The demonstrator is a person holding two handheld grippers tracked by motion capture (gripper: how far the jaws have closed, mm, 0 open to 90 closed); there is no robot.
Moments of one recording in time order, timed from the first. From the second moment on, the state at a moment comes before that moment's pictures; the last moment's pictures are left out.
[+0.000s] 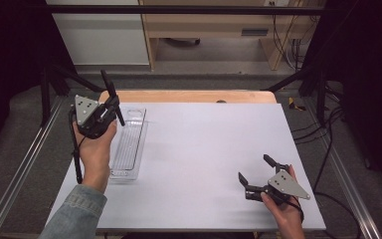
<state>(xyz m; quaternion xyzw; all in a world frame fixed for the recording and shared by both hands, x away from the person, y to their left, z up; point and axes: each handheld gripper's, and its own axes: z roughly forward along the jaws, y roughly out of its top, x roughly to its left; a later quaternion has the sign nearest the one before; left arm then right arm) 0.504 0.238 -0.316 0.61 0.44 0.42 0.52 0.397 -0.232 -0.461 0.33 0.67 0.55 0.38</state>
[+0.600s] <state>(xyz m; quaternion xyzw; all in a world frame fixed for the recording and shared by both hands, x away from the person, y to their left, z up) 0.531 0.233 -0.321 0.60 0.46 0.40 0.52 0.397 -0.230 -0.459 0.33 0.66 0.56 0.38</state>
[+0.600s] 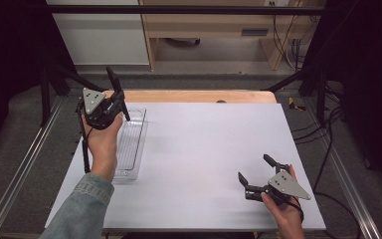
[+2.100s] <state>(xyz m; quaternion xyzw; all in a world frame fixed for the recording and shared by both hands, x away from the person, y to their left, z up) 0.550 0.234 -0.326 0.60 0.48 0.39 0.51 0.396 -0.229 -0.456 0.32 0.66 0.57 0.38</state>
